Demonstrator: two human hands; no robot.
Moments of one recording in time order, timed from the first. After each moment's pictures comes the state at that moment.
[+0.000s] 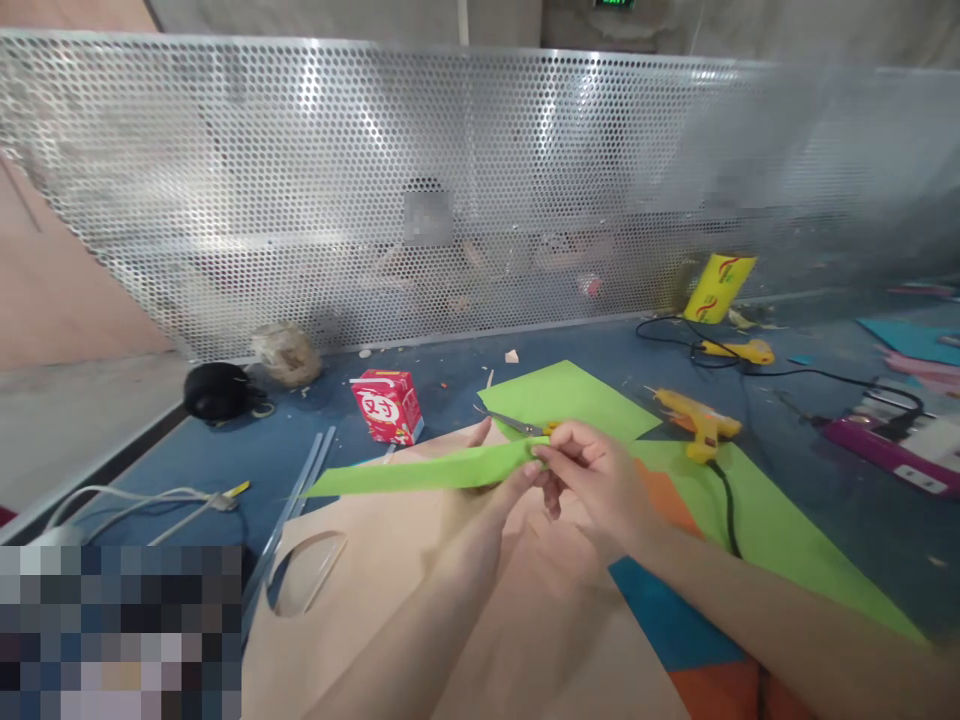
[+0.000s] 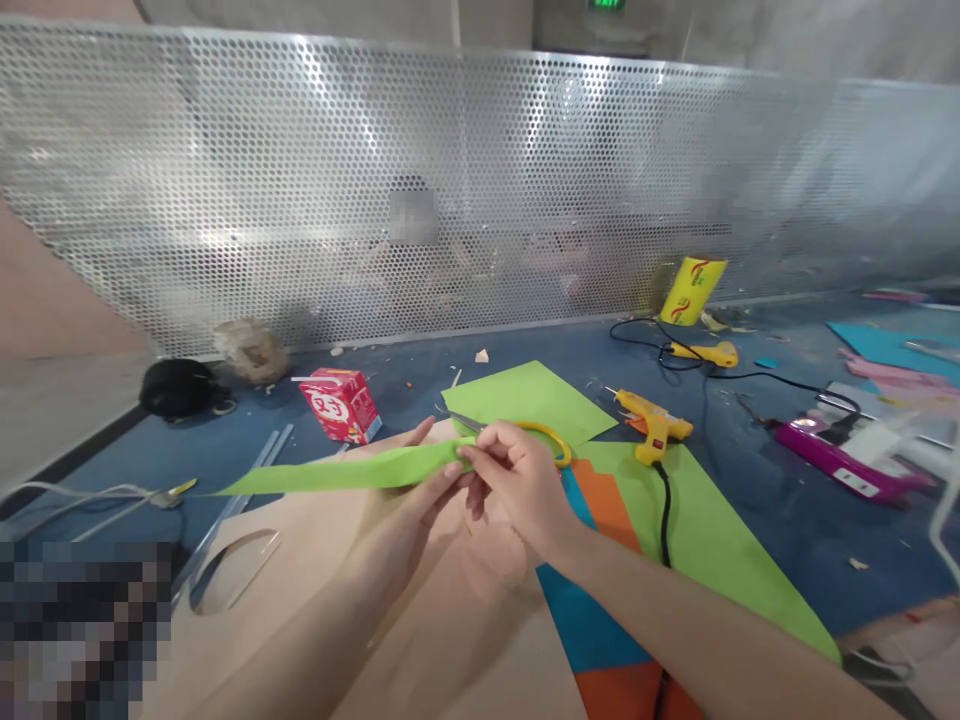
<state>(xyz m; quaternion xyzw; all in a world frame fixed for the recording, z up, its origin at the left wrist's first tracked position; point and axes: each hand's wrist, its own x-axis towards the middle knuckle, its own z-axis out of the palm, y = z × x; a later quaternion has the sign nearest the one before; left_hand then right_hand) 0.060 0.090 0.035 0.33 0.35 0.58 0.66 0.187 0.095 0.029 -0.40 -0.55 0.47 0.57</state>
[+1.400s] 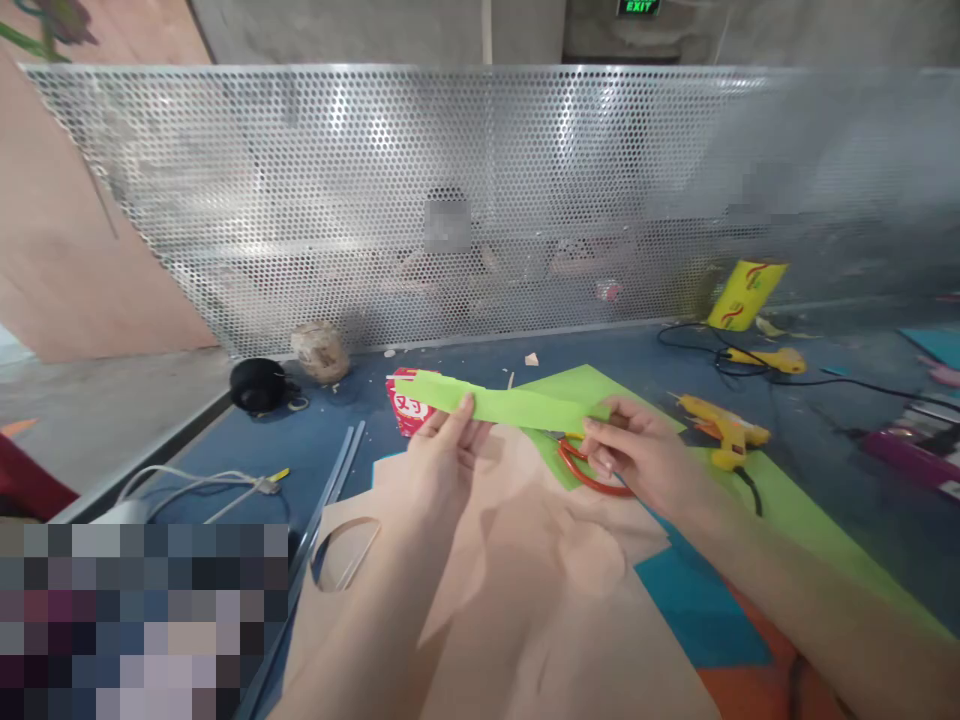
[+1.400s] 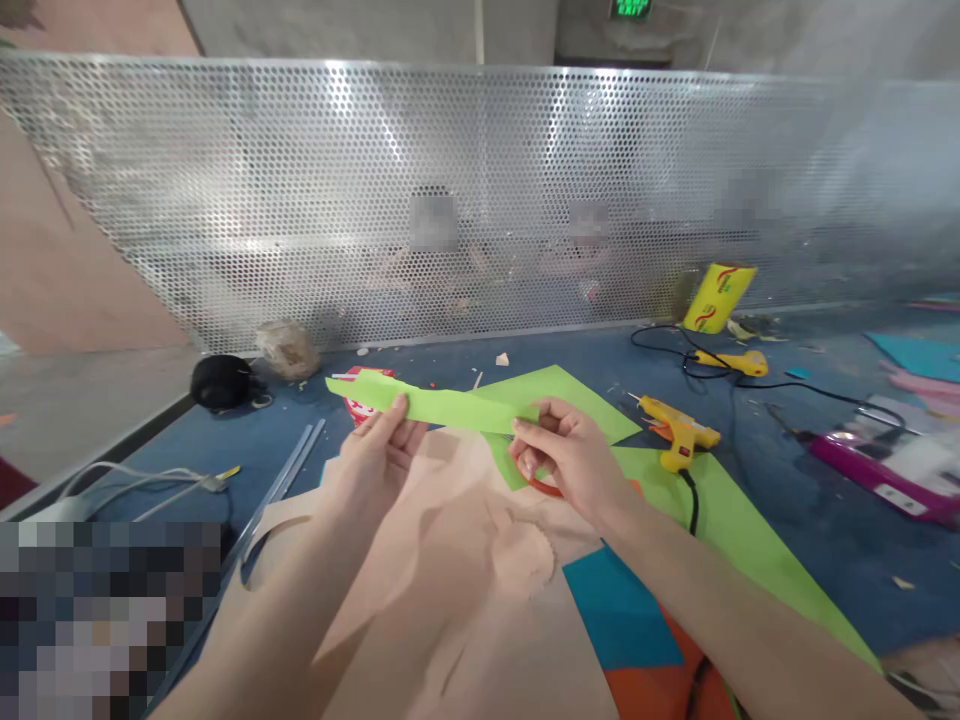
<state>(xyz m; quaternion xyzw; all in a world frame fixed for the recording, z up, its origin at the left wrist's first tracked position) 0.021 0.137 0.052 0.23 0.29 0.68 0.64 0.205 0.106 0.045 -0.36 -0.46 0.56 0.59</state>
